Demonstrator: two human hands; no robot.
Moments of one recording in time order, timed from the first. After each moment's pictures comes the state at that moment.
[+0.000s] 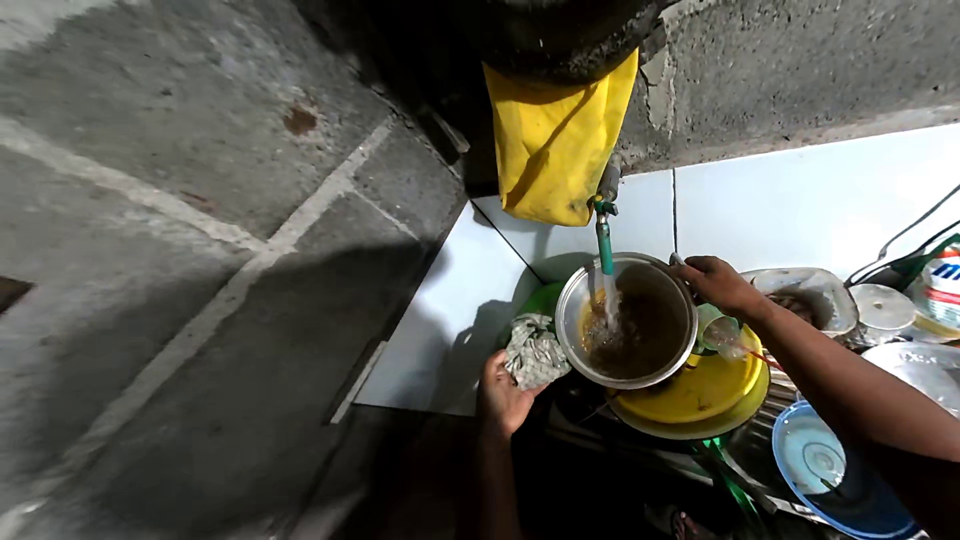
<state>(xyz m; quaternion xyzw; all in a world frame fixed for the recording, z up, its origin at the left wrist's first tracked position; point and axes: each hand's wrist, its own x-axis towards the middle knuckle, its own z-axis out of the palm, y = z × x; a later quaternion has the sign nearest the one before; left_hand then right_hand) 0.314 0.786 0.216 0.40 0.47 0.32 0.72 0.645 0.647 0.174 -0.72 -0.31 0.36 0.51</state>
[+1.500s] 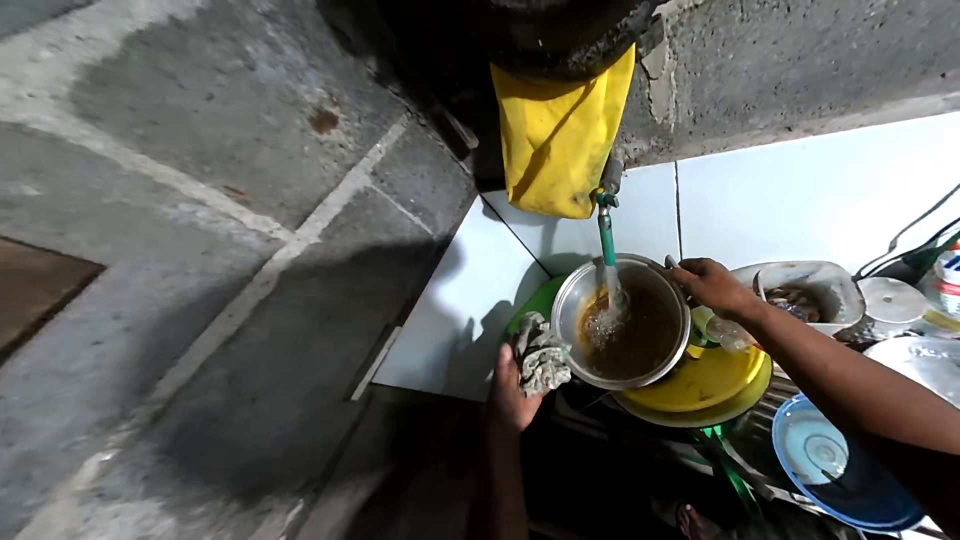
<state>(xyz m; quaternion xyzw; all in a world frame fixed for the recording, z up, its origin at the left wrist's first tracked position) 0.299 0.765 0.206 0.49 0.37 0.29 0.73 0.629 0.643 0.171 -0.70 -0.33 0.37 0.51</state>
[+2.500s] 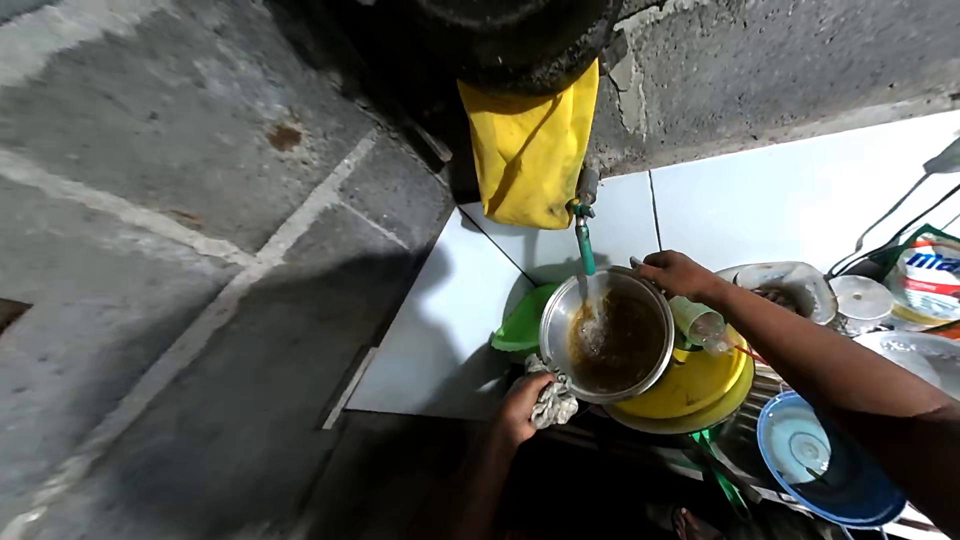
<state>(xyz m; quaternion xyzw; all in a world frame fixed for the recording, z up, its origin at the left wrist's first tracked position) 0.330 0.760 0.205 0.50 0.56 0.07 0.65 0.651 0.668 0.175 -0.69 -0.38 0.39 0.47</state>
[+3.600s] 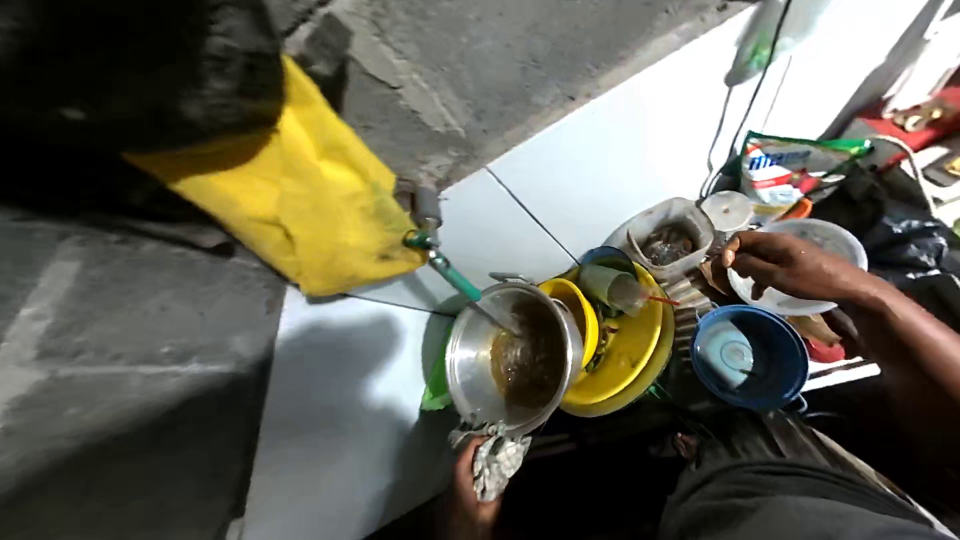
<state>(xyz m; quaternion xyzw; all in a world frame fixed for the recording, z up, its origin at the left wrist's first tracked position) 0.317 0.732 0.194 0.49 0.53 0.18 0.67 0.660 0.394 0.146 -0.77 -0.30 0.25 0.50</state>
